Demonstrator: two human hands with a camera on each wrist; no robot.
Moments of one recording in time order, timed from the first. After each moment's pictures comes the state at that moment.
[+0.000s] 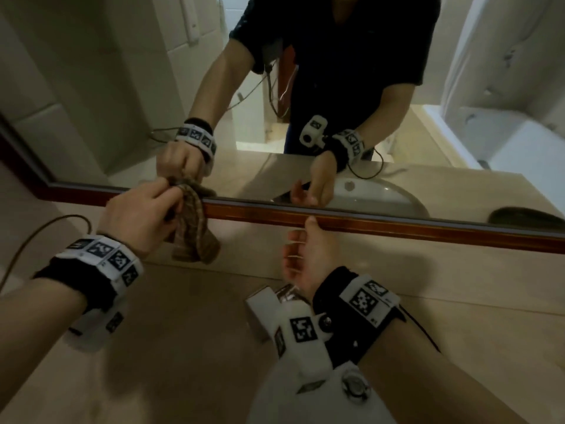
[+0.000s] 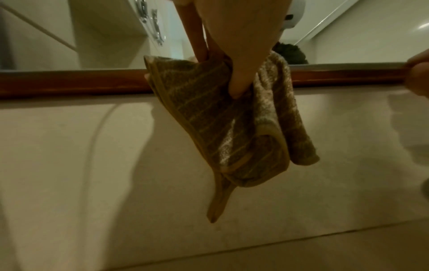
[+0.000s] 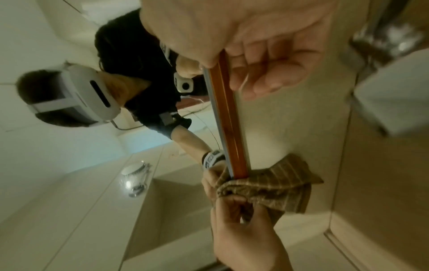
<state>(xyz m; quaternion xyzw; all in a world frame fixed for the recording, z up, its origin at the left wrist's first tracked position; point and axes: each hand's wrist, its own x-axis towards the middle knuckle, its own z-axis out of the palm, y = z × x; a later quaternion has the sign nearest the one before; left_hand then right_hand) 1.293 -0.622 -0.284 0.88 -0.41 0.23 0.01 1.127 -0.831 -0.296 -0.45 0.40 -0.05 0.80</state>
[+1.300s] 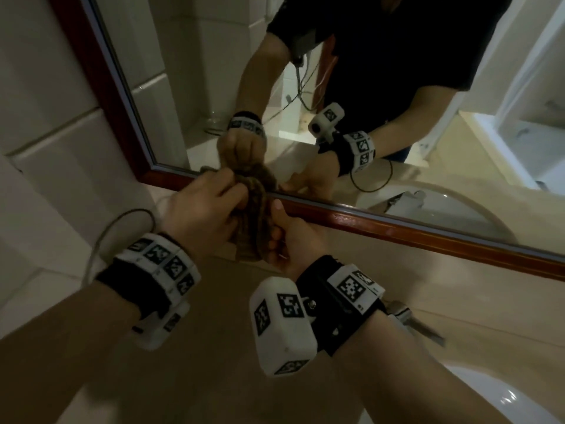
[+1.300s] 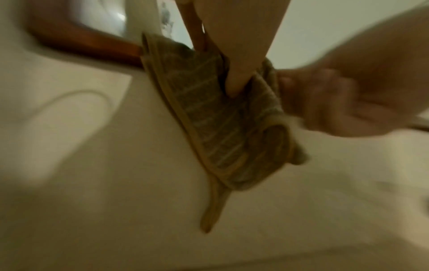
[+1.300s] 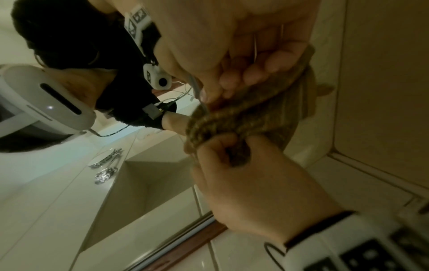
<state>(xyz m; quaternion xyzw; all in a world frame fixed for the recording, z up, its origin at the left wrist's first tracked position) 1.368 -0.540 -0.313 0.83 -0.47 0.28 0.13 1.277 -0.679 -0.314 -0.49 0.34 -0.06 0.80</state>
